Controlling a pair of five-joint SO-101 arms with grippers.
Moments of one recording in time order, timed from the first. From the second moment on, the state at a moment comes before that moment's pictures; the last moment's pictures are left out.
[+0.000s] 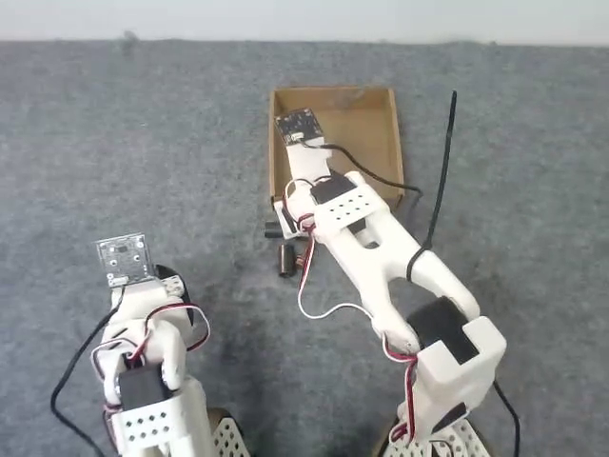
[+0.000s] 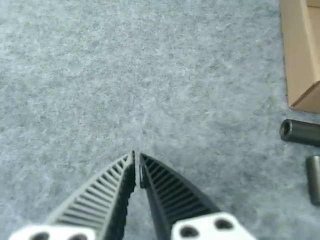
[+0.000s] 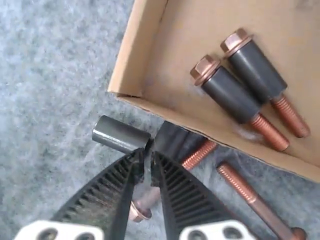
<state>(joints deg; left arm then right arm) -20.7 -103.0 97.3 60.1 3.9 -34.5 13.3 10.9 50.5 -9.9</state>
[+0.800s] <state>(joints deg) -20.7 -103.0 97.3 60.1 3.9 -34.5 20.3 10.0 46.9 -9.9</state>
